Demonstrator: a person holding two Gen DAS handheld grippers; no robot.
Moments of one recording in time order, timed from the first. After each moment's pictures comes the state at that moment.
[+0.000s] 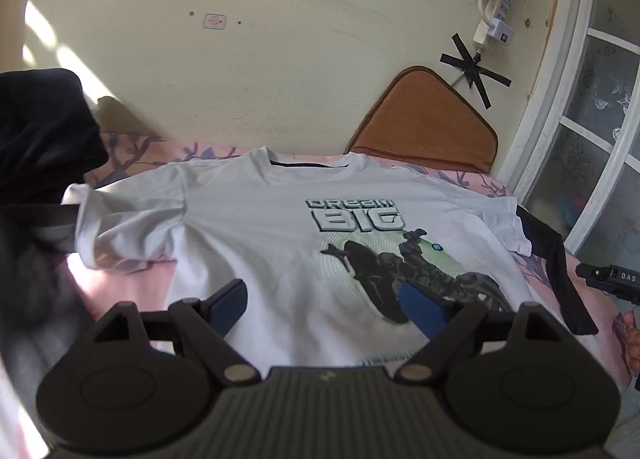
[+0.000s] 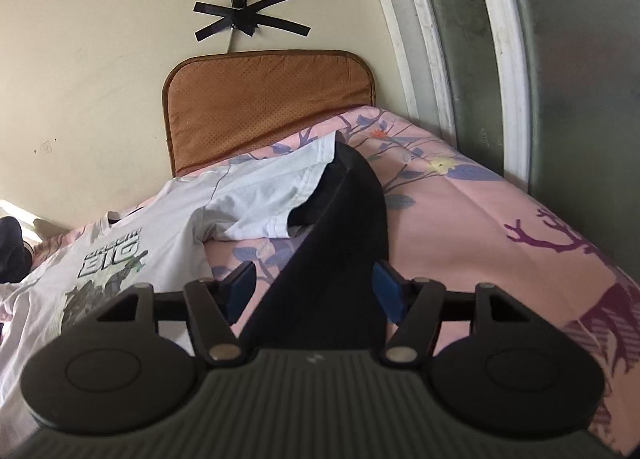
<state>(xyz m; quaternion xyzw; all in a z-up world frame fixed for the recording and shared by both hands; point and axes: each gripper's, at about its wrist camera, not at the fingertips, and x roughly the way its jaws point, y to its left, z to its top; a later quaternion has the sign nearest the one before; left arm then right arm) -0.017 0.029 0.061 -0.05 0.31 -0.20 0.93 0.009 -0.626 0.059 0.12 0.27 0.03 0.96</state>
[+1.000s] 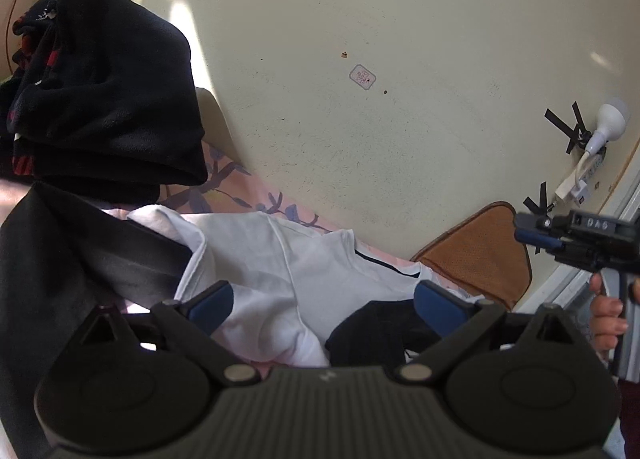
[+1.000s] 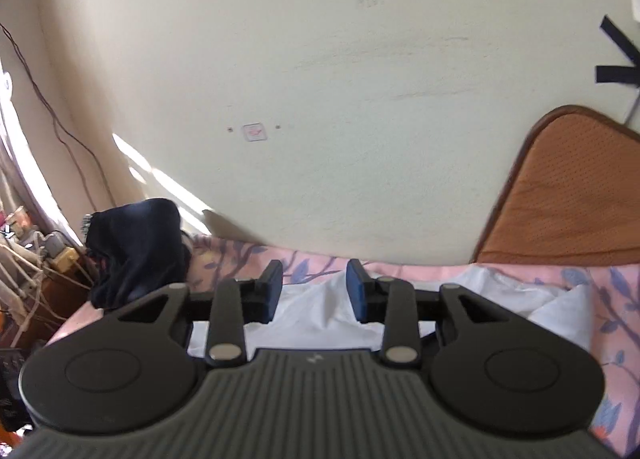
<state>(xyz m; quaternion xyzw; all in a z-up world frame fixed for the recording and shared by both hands) 0.065 0.159 0.045 -0.26 0.25 -0.15 0.92 0.172 -0.346 0.166 0.02 0.30 0.28 0.91</state>
